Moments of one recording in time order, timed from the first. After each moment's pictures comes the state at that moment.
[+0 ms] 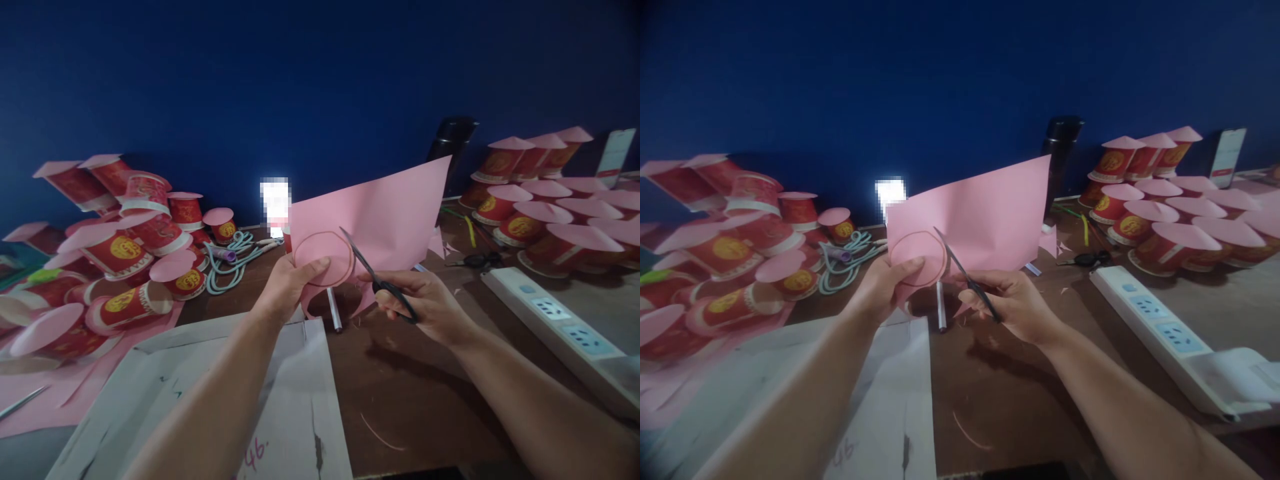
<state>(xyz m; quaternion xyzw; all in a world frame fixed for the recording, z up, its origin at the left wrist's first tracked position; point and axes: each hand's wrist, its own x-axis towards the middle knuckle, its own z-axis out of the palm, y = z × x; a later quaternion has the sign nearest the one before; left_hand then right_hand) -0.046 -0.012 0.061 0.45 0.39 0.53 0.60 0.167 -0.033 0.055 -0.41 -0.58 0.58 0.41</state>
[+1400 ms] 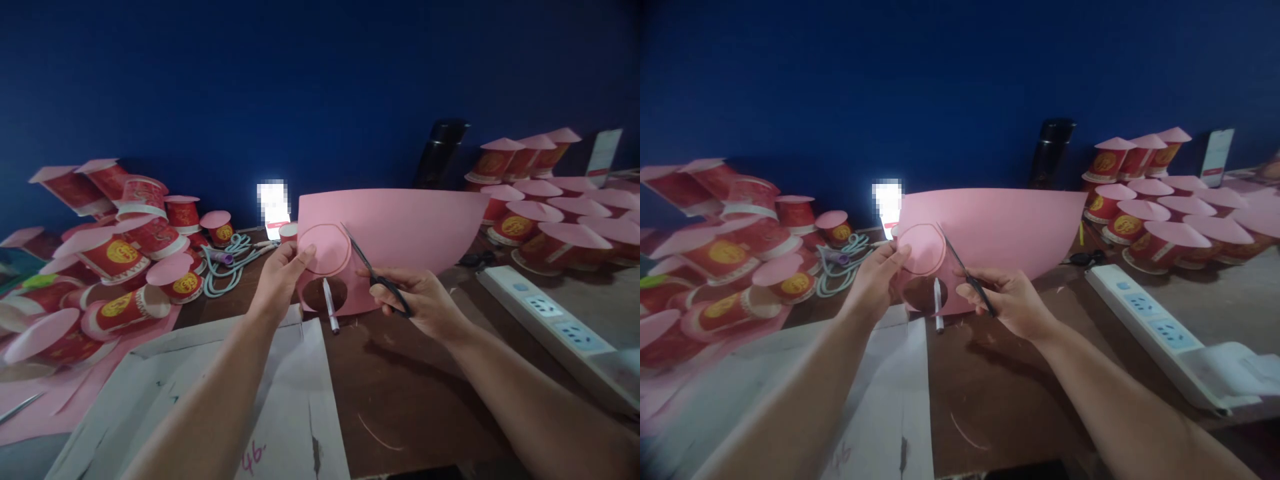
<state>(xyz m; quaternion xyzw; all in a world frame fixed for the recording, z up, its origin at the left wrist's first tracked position) -0.050 -0.003 0.061 0.48 0.45 0.57 0.49 0.166 -0.031 0.052 -0.43 -0.55 0.57 0.43</state>
